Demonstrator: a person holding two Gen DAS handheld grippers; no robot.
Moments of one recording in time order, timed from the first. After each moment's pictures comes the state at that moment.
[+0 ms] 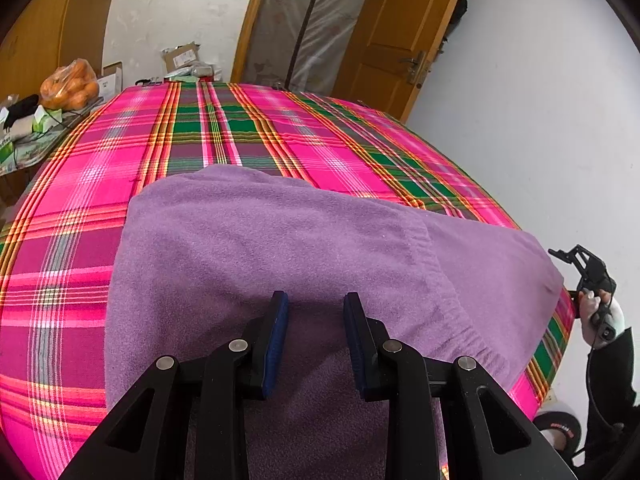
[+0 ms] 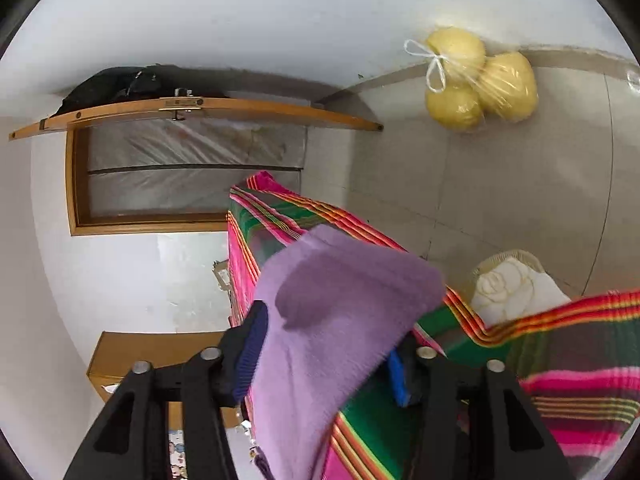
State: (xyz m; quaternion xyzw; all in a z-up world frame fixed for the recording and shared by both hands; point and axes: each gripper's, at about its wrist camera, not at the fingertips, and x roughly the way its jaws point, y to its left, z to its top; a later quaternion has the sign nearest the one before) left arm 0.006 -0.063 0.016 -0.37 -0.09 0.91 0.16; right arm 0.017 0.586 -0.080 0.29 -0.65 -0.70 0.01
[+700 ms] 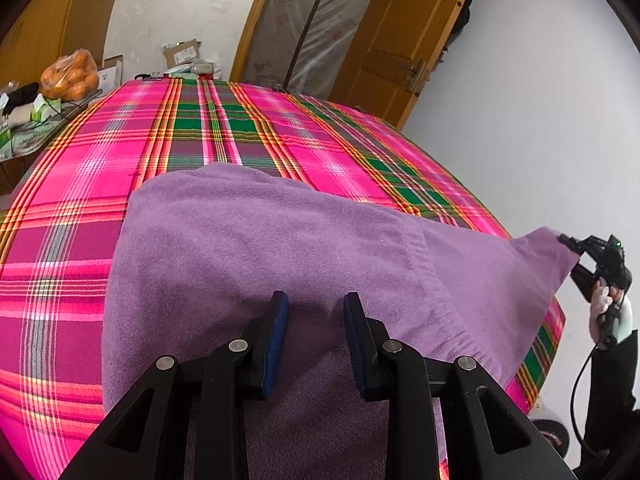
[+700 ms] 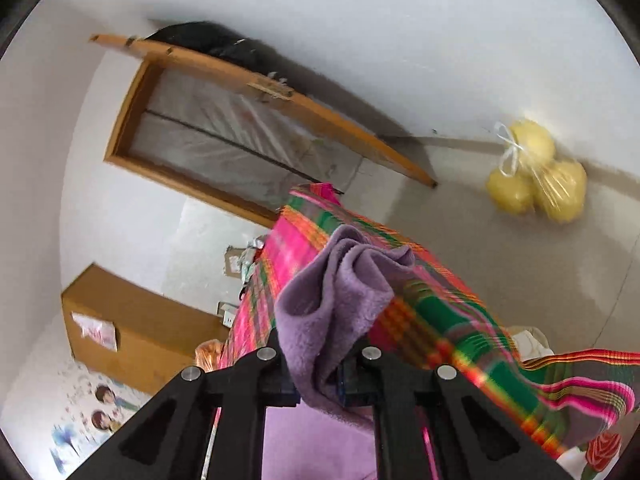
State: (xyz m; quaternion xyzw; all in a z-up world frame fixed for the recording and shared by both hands) left arm 0.007 -0.072 0.015 -0.36 -0.12 0.91 0.17; right arm 0.022 0.539 0.035 0.24 -0.50 -0.83 0.05
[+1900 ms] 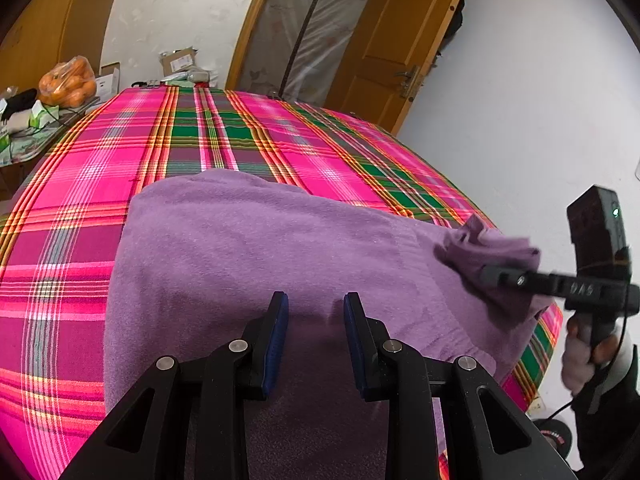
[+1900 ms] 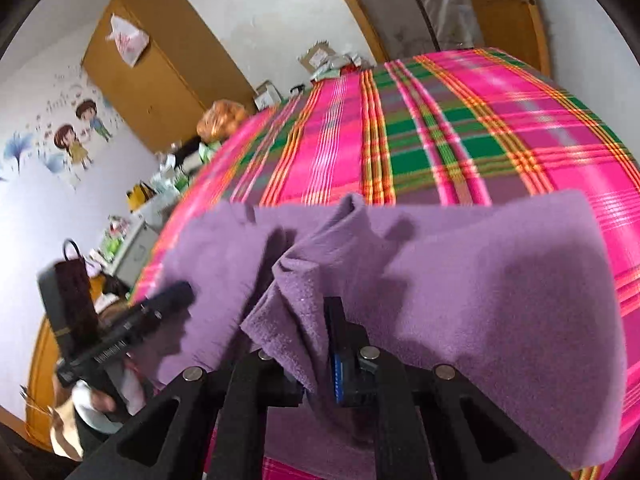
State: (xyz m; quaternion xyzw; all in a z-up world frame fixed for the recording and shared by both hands) left arm 0.013 -0.072 0.016 -0.35 -0.11 0.91 0.18; right arm -0.019 0.225 0.026 0.44 -0.12 -0.85 0.26
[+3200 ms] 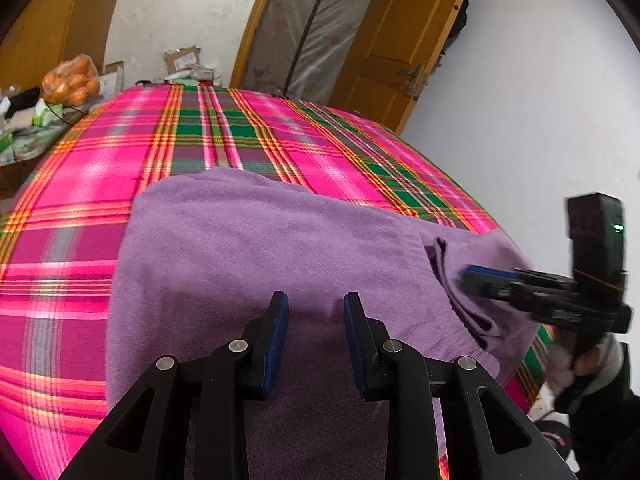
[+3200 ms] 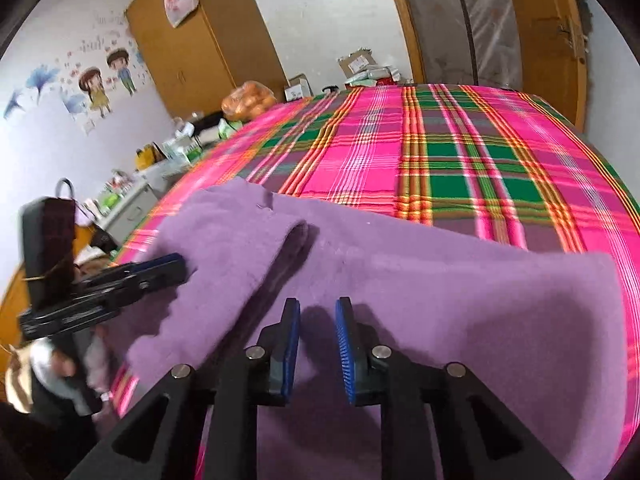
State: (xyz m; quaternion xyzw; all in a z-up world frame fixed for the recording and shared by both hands) left arm 0.013 -0.069 0.018 -0.35 -0.10 0.92 0.17; right arm 0.004 0.221 0.024 0.40 -0.04 -0.87 0.29
